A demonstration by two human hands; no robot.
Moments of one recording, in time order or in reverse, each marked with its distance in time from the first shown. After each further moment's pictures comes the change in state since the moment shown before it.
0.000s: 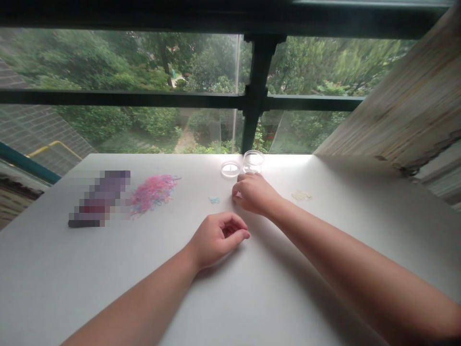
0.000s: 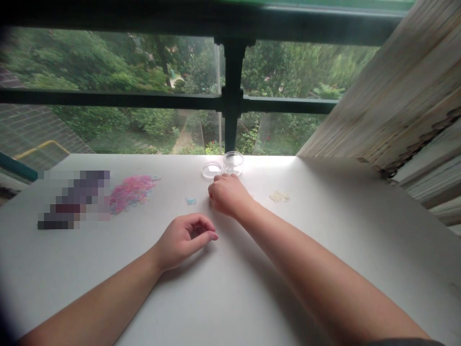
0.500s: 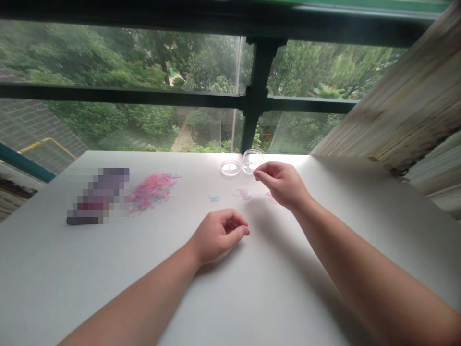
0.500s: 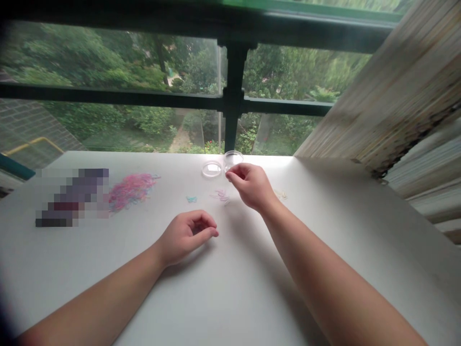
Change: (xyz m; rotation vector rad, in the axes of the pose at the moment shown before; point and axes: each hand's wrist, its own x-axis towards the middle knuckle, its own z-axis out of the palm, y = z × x) left_hand 0.000 -0.003 -0.001 -0.026 -0.023 0.011; right_hand -0.029 0.019 -0.025 0.858 0.420 0.369
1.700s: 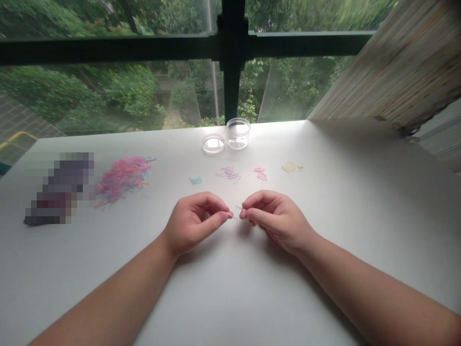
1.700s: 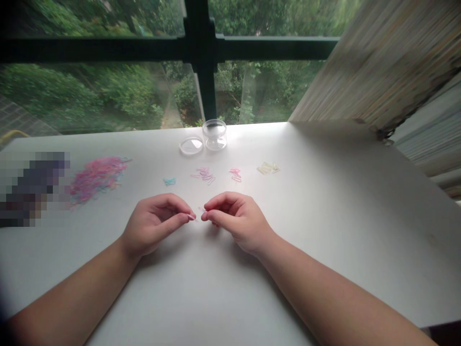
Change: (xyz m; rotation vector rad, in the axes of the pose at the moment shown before) left_hand -0.002 0.000 -0.004 -0.071 0.012 0.108; right_hand -0.102 0.016 0.010 0.738 -0.220 0.373
